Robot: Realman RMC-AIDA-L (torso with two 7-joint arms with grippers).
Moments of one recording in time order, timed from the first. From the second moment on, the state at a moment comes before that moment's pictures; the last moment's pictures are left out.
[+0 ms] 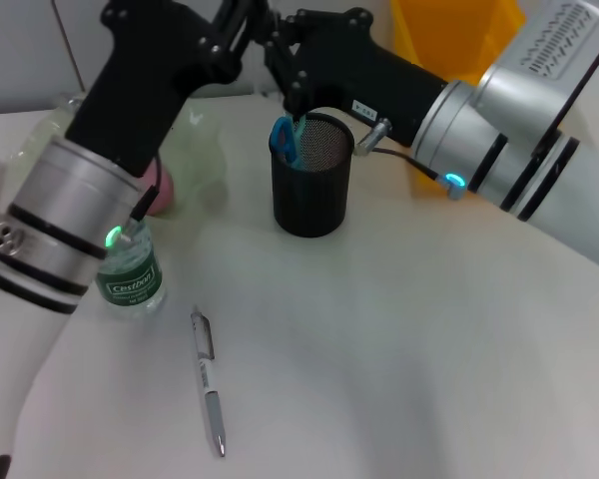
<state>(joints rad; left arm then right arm) -0.30 -2.07 2.14 0.93 -0.27 1.04 -0.25 0.36 2.09 -1.77 -0.99 -0.58 -0.74 0.80</state>
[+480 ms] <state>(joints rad) -0.20 -2.06 2.09 0.92 -0.10 1.14 -0.44 0.37 2.08 -1.71 -0.89 -0.57 -0.74 0.84</state>
